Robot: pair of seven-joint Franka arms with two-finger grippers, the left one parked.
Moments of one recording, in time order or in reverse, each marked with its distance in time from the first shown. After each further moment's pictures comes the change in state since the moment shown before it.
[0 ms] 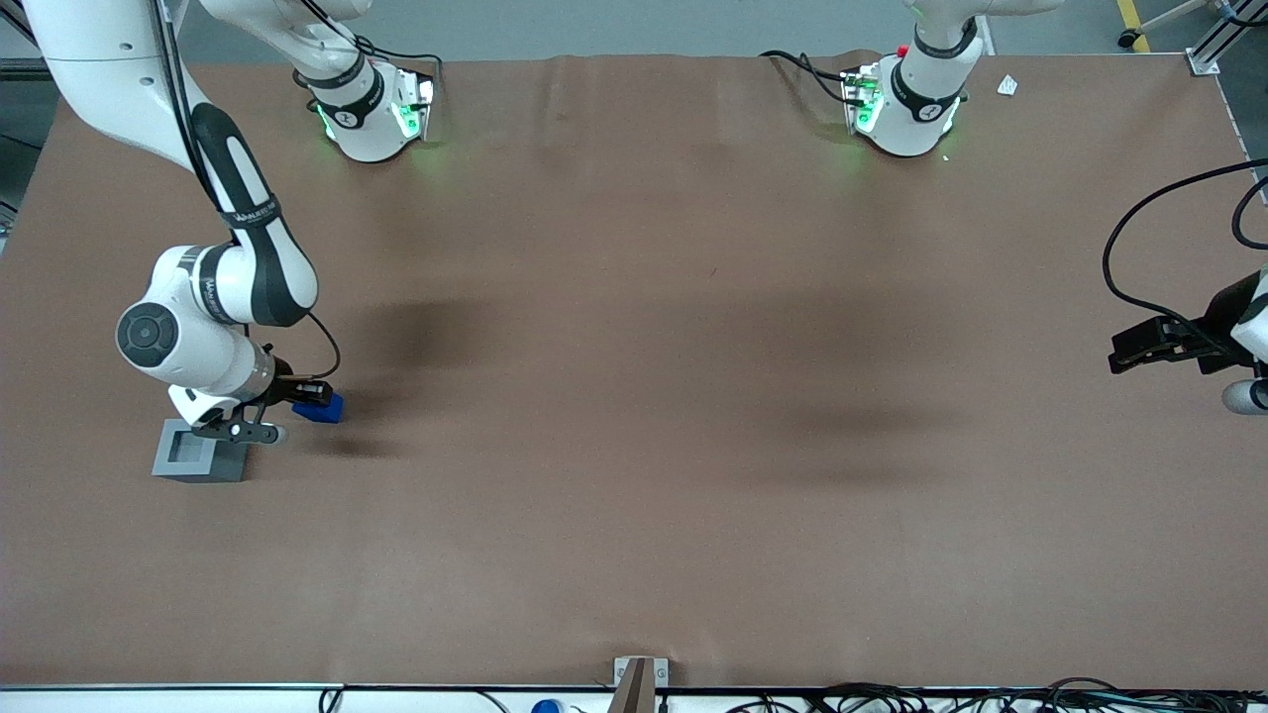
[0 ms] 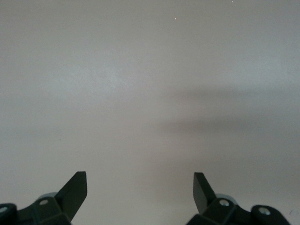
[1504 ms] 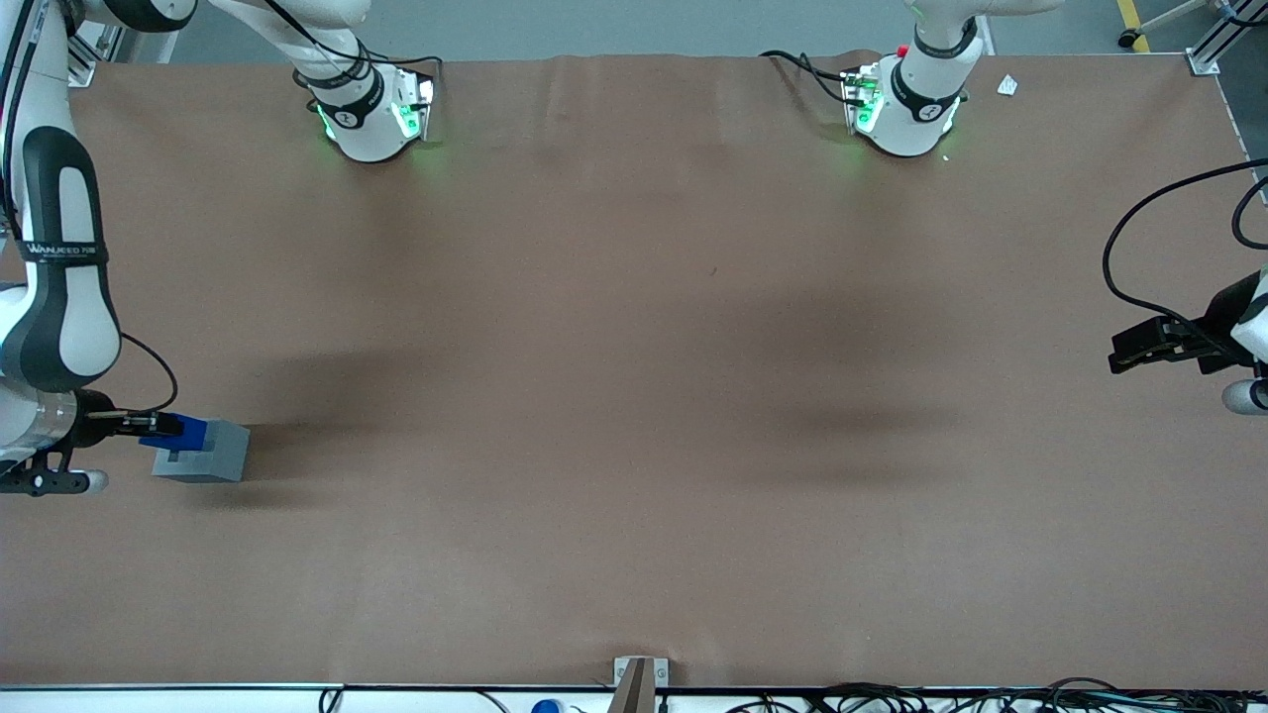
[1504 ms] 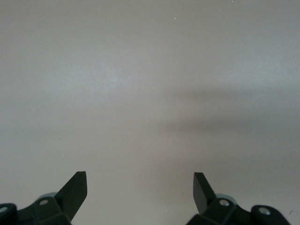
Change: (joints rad) arm -0.238 0.162 -0.010 0.559 0.000 -0.481 -0.317
